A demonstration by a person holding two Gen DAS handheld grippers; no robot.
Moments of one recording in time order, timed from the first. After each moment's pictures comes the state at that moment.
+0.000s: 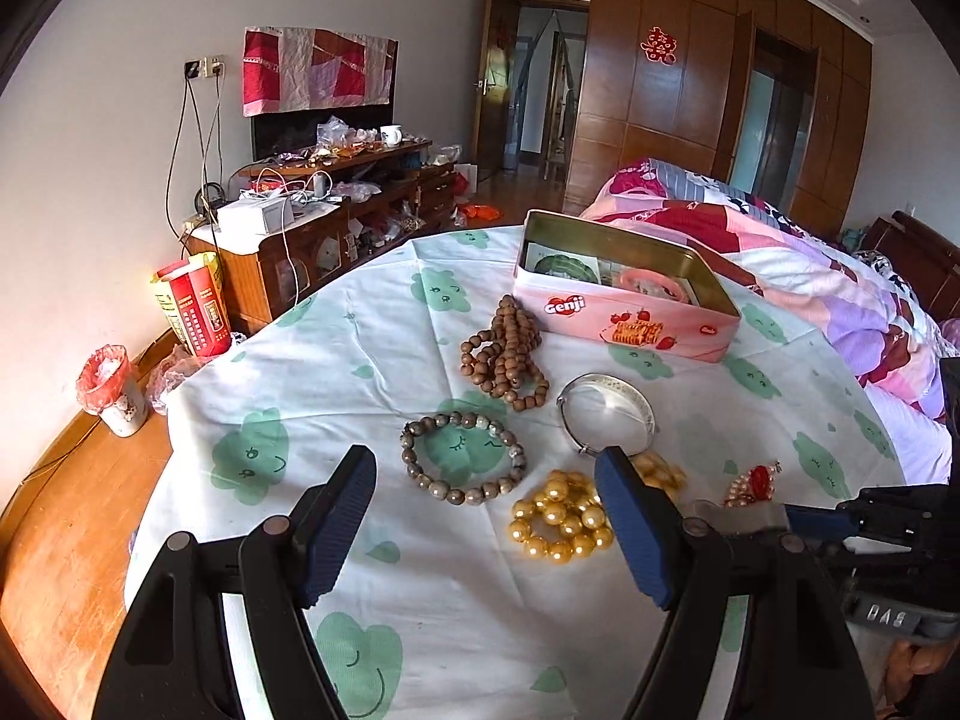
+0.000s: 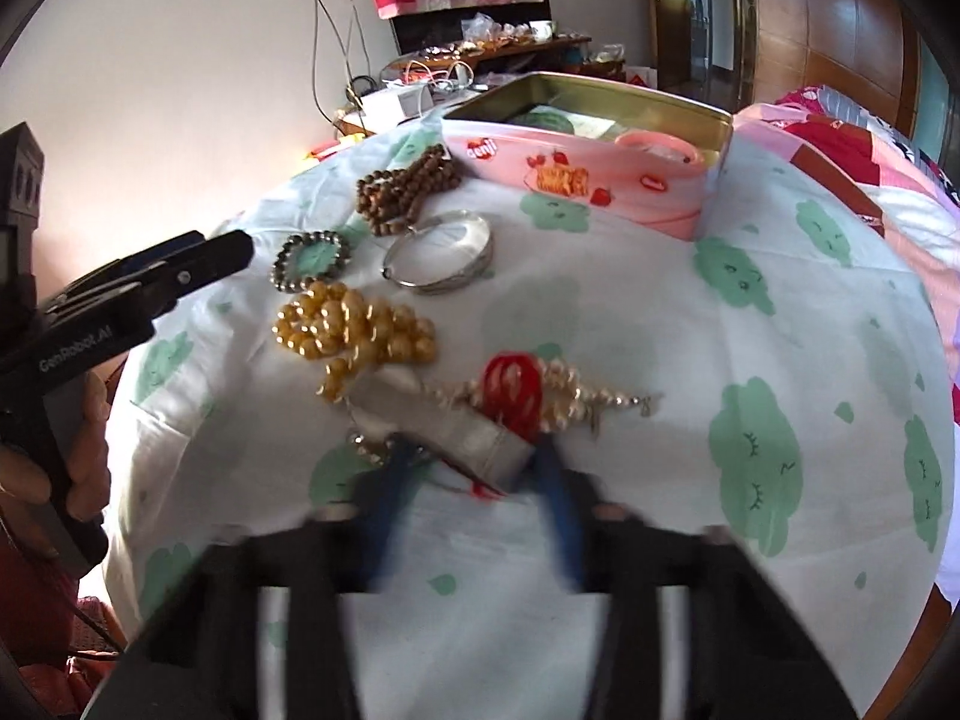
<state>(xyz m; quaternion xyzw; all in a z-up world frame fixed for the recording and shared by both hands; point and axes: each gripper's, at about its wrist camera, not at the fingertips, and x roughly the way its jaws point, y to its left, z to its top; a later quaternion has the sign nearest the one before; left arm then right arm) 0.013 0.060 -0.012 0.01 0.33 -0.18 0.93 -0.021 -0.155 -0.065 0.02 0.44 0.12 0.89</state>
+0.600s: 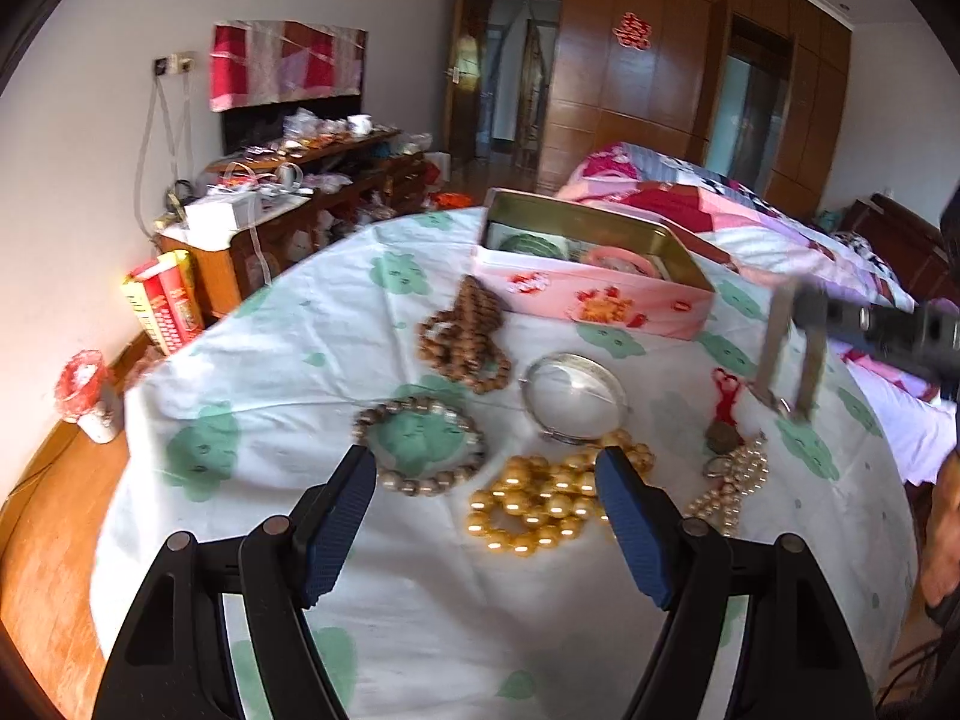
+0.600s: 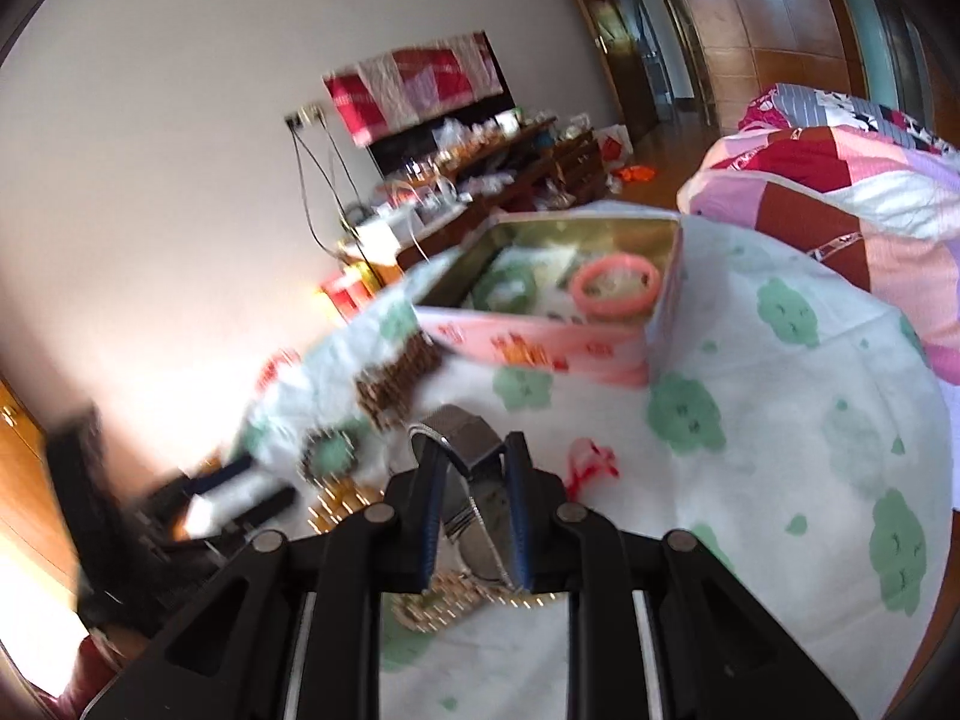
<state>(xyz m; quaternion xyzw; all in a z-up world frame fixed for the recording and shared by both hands) 0.016 0.042 -0.022 0.02 0.35 -0.22 0.91 0.005 -0.199 -0.001 0.15 0.32 0.13 0.93</state>
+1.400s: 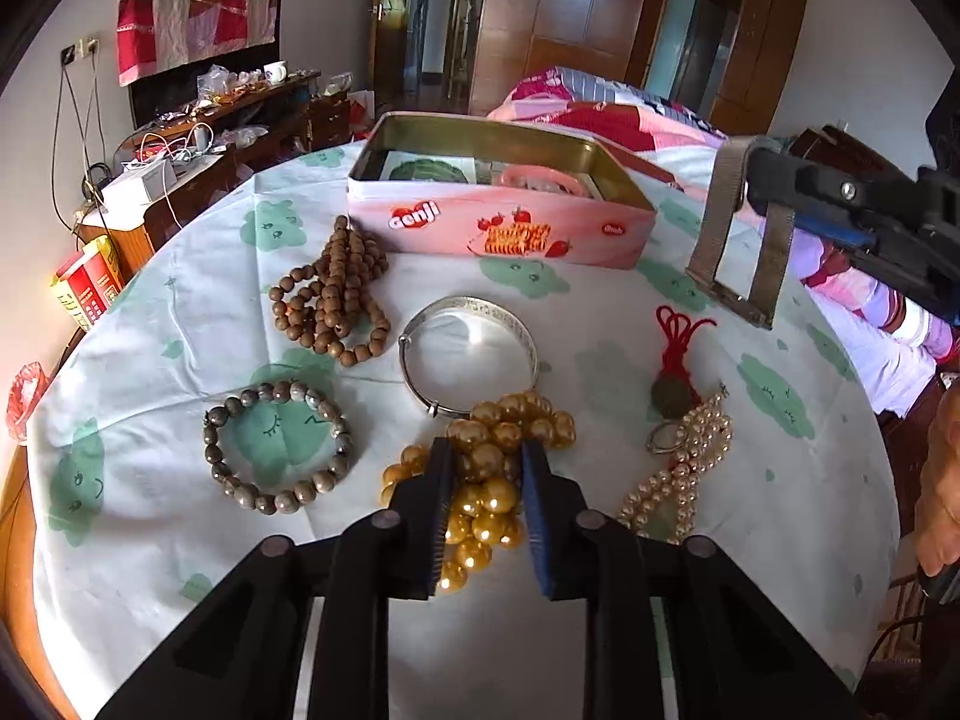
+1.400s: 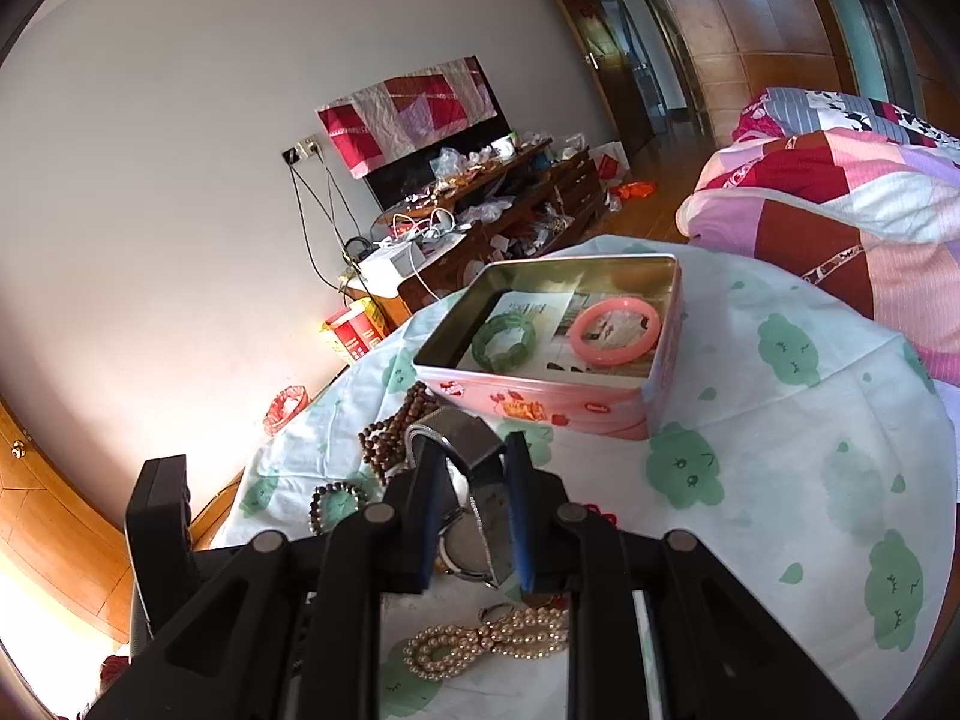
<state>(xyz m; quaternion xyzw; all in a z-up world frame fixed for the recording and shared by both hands) 0.034 -0.004 -0.038 0.06 0.41 -0.28 0.86 0.016 -0.212 0.009 0.17 0.30 0.12 0.93</state>
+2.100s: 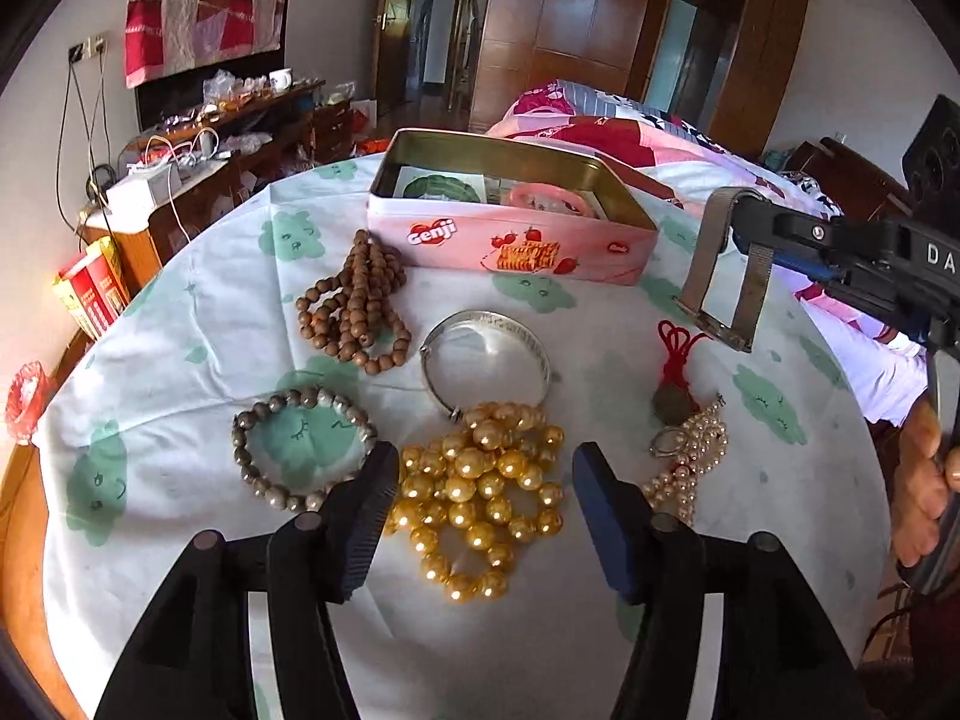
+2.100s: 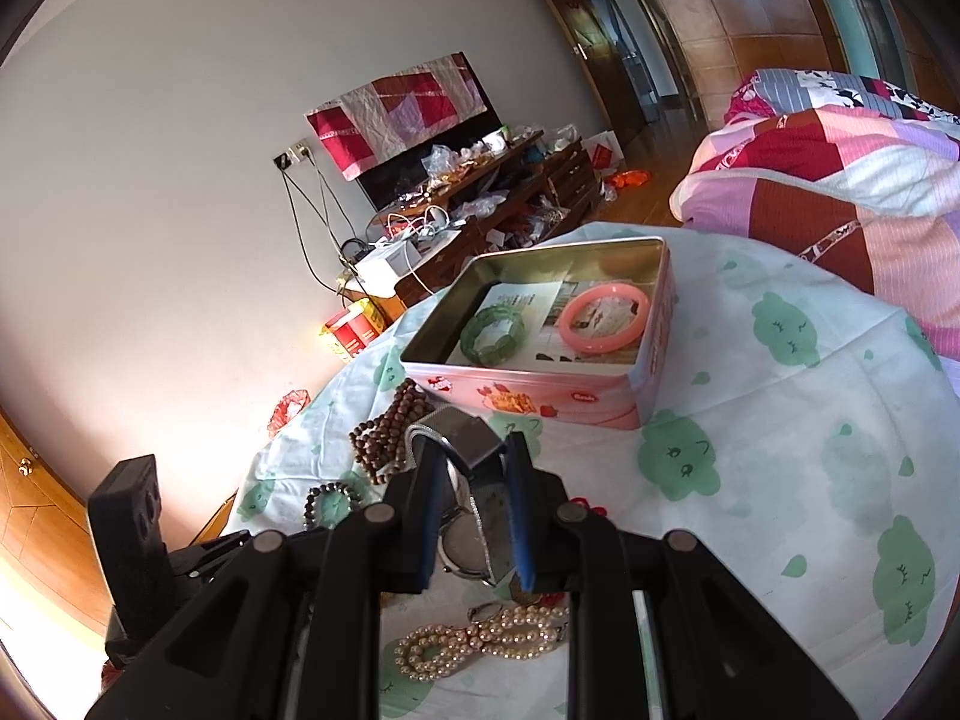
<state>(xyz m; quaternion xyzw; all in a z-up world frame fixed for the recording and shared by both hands) 0.036 0.004 -0.032 0.06 0.40 -0.29 0.87 0.020 -0.221 -0.001 0.19 0.31 0.12 0.92</state>
